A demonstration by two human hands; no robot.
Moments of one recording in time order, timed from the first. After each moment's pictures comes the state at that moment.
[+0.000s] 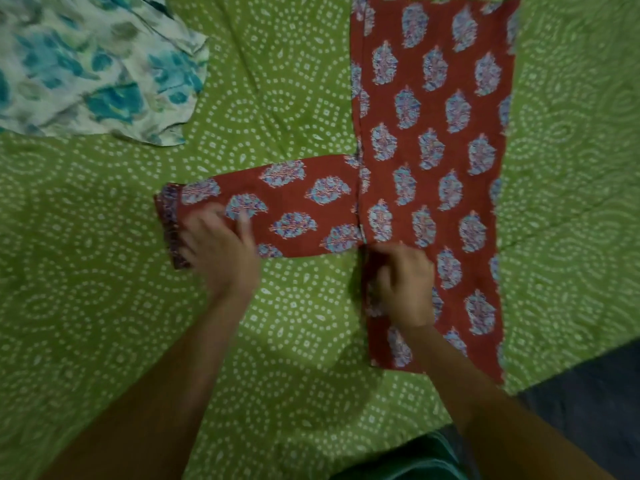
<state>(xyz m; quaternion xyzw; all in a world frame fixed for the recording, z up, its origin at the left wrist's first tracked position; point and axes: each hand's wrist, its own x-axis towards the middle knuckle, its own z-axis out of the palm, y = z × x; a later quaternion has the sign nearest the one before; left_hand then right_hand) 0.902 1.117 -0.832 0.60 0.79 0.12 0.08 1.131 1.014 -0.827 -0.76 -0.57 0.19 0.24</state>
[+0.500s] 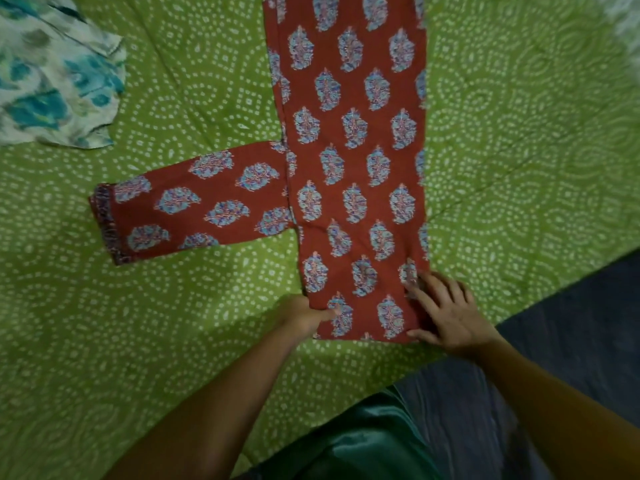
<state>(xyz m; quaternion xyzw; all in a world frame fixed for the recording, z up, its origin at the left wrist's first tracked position) 1.040 0.985 -0.824 0.41 0.64 -0.17 0.63 1.309 0.865 -0.830 -0.64 -0.70 0.24 -0.22</state>
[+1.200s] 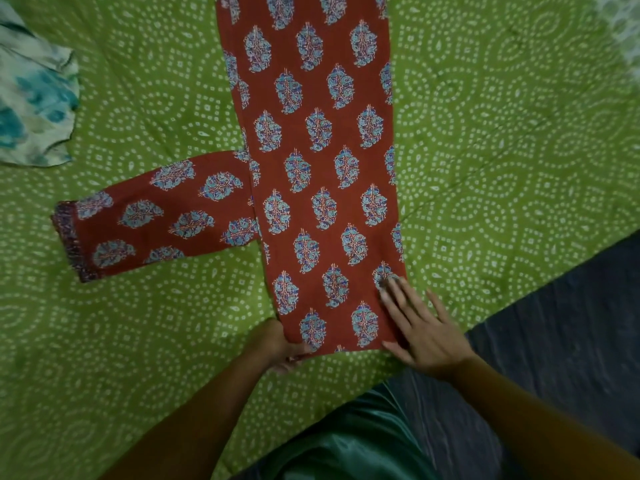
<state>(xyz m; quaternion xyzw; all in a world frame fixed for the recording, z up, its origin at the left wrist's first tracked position) 1.031 0.959 -0.842 0.39 0.61 -0.26 0.64 1.300 0.850 -0.819 -0.63 -0.74 0.16 -0.13</state>
